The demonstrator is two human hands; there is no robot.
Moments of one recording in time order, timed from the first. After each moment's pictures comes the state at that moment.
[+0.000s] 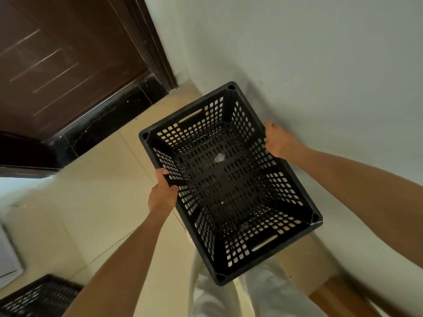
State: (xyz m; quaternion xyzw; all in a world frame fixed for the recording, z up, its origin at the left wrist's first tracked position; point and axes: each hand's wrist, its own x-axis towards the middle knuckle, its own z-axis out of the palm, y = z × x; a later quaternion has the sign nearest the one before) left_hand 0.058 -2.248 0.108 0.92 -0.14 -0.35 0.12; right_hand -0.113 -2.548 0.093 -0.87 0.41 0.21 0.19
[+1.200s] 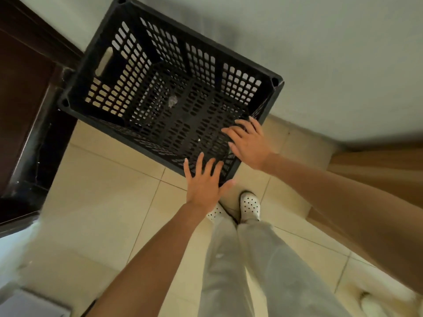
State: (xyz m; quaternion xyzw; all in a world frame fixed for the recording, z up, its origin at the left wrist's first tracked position) left_hand -0.111 -2.135 0.056 0.64 -0.72 -0.21 -0.16; right_hand -0.273 -2.250 0.044 -0.88 0.45 0.09 0.14
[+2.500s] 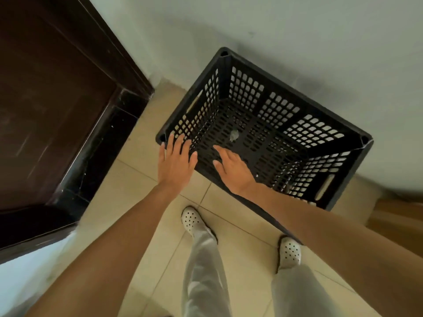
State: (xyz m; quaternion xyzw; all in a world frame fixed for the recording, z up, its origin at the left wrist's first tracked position) left_hand 0.187 -2.247 0.074 0.75 -0.64 -0.14 -0.06; right_hand 0.006 -2.278 0.065 -0.76 0.53 0.02 0.38
